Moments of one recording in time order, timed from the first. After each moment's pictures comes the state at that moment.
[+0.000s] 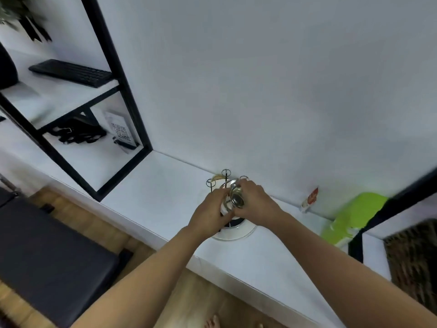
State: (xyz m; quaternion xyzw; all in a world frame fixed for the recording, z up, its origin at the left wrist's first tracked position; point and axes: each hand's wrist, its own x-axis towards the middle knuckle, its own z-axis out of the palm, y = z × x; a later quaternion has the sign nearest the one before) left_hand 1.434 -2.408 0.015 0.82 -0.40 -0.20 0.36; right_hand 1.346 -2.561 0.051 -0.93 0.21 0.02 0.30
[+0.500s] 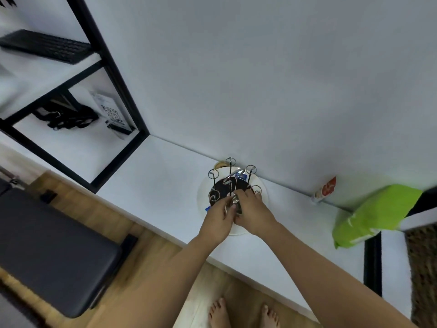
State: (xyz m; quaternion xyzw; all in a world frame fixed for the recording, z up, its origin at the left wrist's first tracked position) left_hand 1.427 -2.425 -0.048 0.82 -0.28 -0.26 0.43; right_hand 1.361 -2.550 -0.028 -0.93 0.23 0.09 0.26
